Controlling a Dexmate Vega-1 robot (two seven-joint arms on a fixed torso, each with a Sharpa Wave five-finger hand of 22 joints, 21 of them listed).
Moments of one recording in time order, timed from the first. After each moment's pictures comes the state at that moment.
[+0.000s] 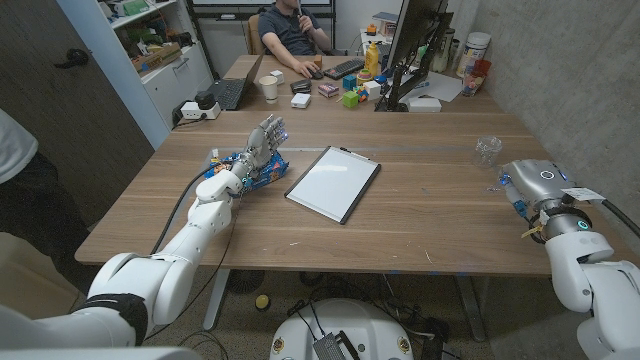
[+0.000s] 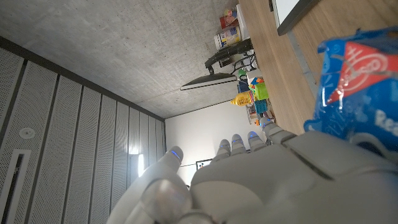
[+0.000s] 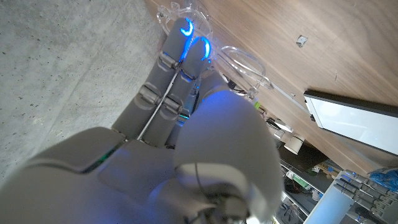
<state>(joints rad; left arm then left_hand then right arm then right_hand) 0.59 0.24 0.12 -0.78 -0.42 -0.40 -0.58 0.01 0.06 0.44 0.18 0.23 -0.12 0.02 0.18 0.17 -0.13 -0.01 0.20 0.18 -0.17 0.03 0.19 0.18 -0.06 0.01 0.23 0.19 -1.74 -0.29 0.29 -2.40 -1.40 -0.12 0.07 1.31 0.16 0.16 -0.10 0.19 0.93 0.03 0.35 0.36 0.82 -0.01 0.74 0.62 1.22 -0.21 0.70 0.86 1.14 -0.17 0.75 0.34</state>
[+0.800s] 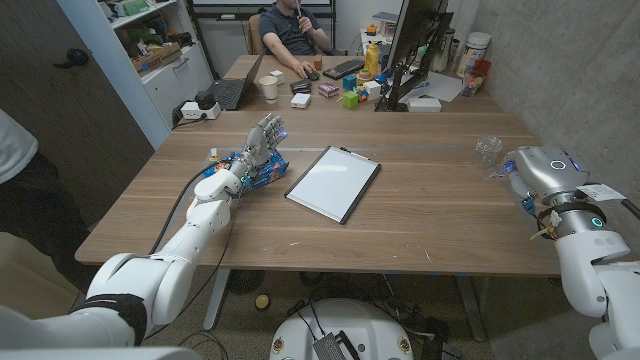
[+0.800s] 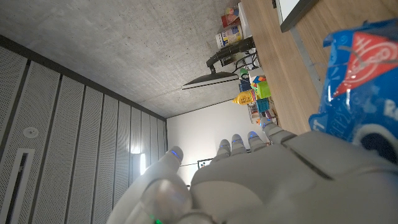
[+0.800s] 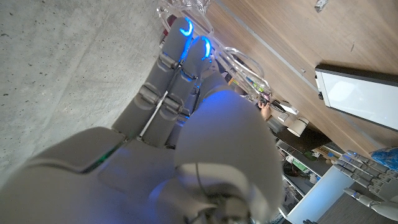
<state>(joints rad) 0.59 0.25 0.11 -0.80 -0.42 -0.40 -0.58 0.01 0.06 0.44 0.18 0.23 -0.12 0.02 0.18 0.17 -0.13 -0.01 0.20 0.18 -0.17 0.03 0.19 0.18 -0.06 0.01 0.23 0.19 -1.77 -0.24 0.33 -2.47 -1.41 -0.06 0.00 1.30 0.15 0.16 -0.10 0.19 0.93 0.02 0.35 0.36 0.83 -0.01 0.74 0.61 1.24 -0.21 0.68 0.88 1.14 -0.17 0.77 0.33</state>
